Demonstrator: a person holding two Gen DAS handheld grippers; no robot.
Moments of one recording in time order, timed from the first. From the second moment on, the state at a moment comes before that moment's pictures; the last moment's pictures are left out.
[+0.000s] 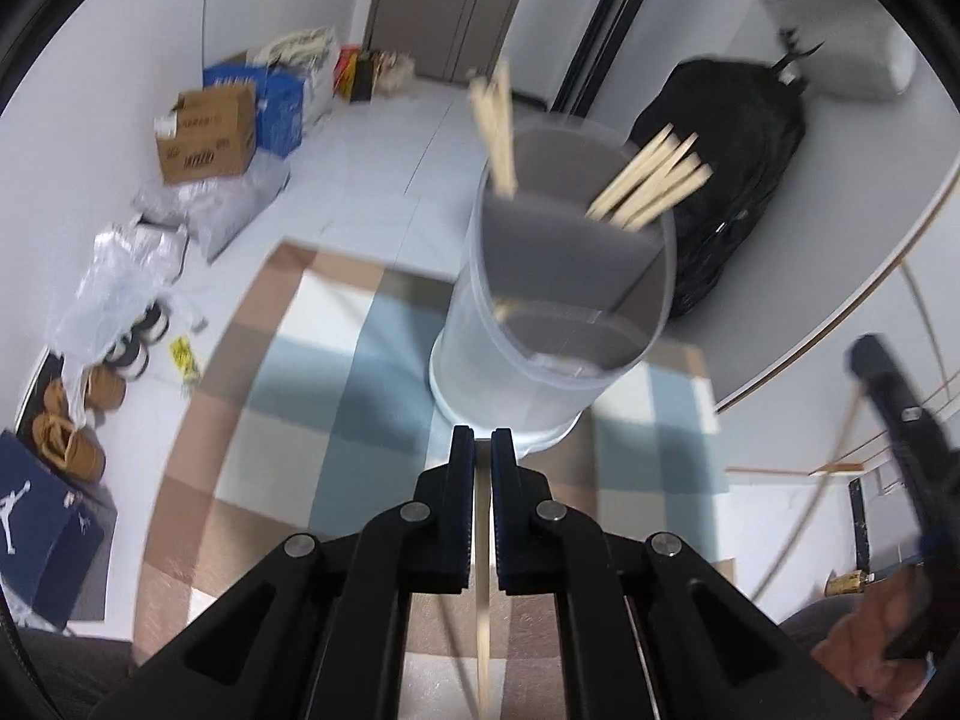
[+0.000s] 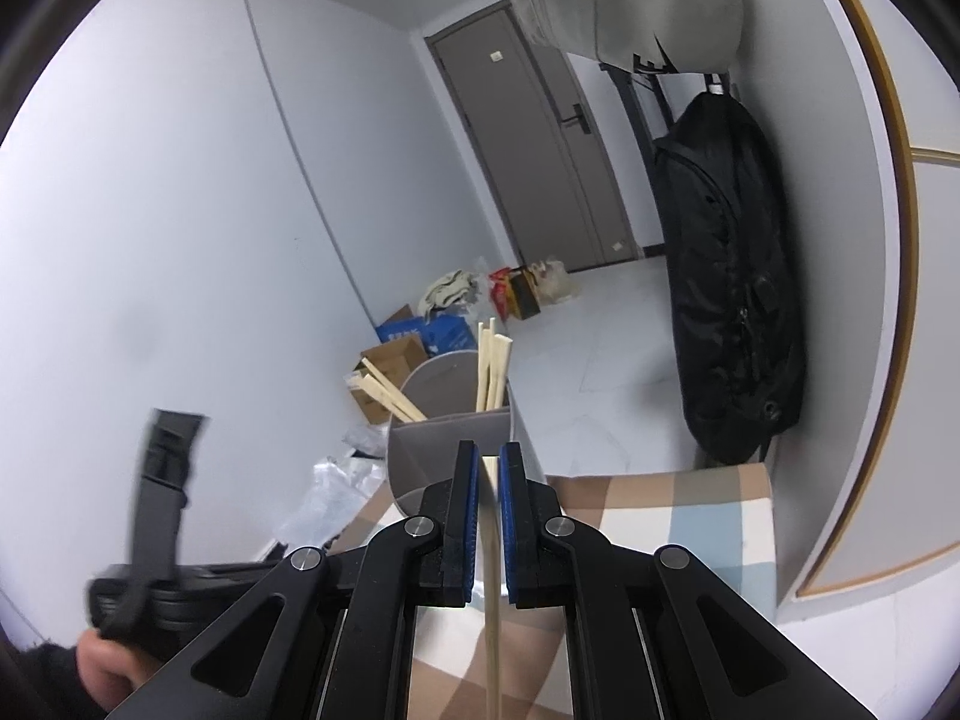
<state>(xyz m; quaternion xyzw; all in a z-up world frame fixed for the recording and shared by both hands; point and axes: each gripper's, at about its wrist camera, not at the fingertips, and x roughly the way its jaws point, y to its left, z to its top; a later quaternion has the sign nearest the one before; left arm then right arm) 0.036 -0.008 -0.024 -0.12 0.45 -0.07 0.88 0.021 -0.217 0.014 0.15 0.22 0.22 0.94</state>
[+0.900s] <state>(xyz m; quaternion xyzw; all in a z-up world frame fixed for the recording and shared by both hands) 0.059 0.021 0.096 -0.09 0.33 -0.17 0.92 0.087 -0.175 0.126 0.12 0.14 0.25 0.95</state>
